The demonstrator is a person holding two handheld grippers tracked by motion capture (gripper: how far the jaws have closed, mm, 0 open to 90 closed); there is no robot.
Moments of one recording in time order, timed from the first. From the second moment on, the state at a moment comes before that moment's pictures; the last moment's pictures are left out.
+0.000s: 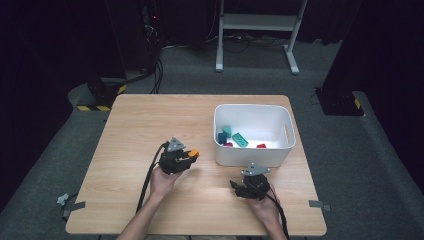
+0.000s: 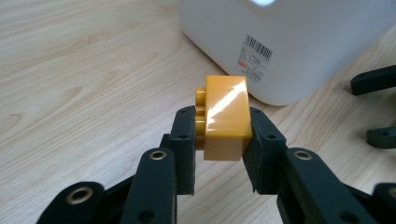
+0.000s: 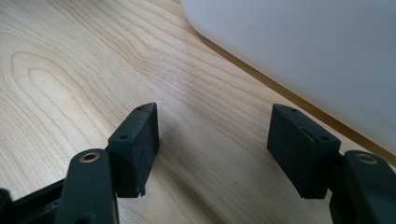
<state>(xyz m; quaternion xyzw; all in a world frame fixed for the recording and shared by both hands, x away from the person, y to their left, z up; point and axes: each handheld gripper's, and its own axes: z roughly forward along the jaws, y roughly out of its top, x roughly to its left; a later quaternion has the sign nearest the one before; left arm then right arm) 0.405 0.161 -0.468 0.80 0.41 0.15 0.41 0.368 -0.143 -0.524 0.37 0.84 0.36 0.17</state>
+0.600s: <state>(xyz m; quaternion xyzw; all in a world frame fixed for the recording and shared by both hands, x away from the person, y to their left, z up) 0.416 0.176 -0.407 0.80 0.38 0.14 0.45 0.367 -0.143 -0.524 0.37 0.84 0.36 0.17</state>
